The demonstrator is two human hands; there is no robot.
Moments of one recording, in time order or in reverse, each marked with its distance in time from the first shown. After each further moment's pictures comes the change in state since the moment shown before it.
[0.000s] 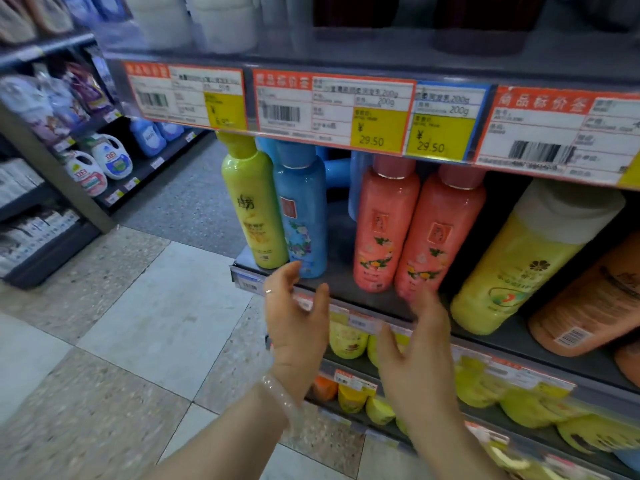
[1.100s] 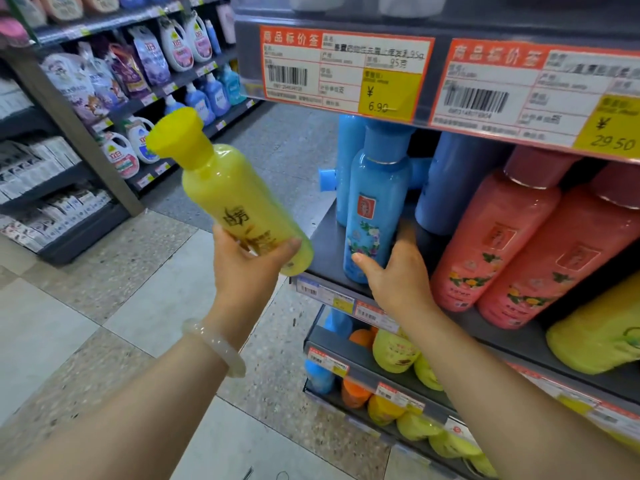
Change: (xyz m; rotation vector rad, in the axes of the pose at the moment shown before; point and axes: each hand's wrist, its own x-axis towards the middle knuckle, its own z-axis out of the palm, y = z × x) left_hand 0.115 -0.008 -0.109 -0.186 0.031 -0.090; right_hand 0.091 -0.060 0.110 0.053 -0.148 -0.086
